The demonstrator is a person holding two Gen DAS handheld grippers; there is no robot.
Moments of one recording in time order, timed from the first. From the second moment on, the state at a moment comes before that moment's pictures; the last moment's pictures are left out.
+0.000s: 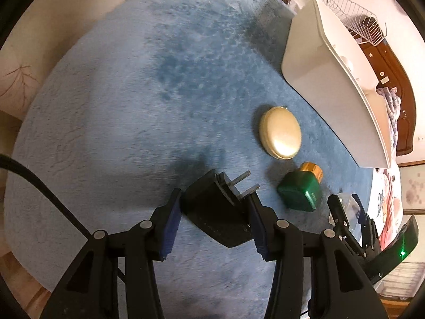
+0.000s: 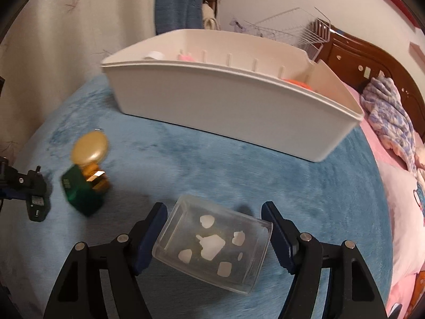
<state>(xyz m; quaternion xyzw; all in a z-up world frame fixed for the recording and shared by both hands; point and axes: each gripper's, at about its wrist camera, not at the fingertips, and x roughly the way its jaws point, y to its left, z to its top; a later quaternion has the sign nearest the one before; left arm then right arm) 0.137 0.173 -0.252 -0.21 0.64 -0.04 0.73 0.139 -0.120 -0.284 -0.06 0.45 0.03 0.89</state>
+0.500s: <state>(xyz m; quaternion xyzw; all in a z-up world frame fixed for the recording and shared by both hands) 0.147 0.232 -0.216 -0.20 0.58 -0.03 0.79 0.139 -0.056 -0.232 -0.10 0.39 0.08 0.91</state>
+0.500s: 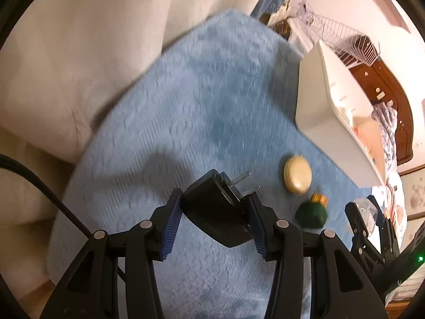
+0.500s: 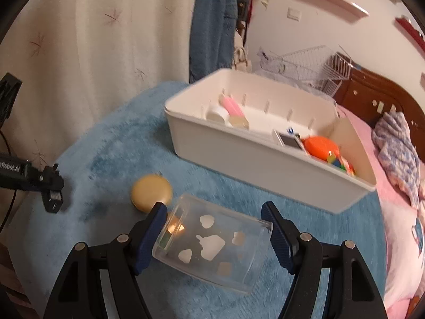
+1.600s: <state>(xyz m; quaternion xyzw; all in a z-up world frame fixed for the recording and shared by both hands) 0.299 0.119 -0.129 -0.22 0.40 -0.12 0.88 0.249 -0.118 -0.149 -0.06 0.29 0.05 0.95</state>
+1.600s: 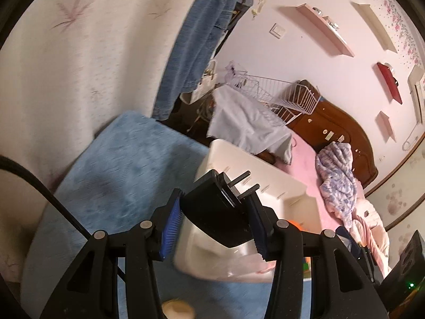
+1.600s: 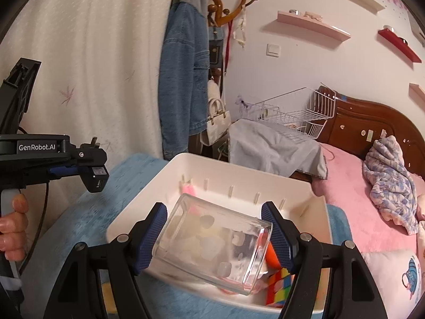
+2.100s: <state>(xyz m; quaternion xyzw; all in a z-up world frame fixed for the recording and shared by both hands) 0.324 0.040 -0.123 -0.17 0.39 -0.15 0.89 0.281 -0.173 -0.154 -0.05 0.30 0.04 0.95</state>
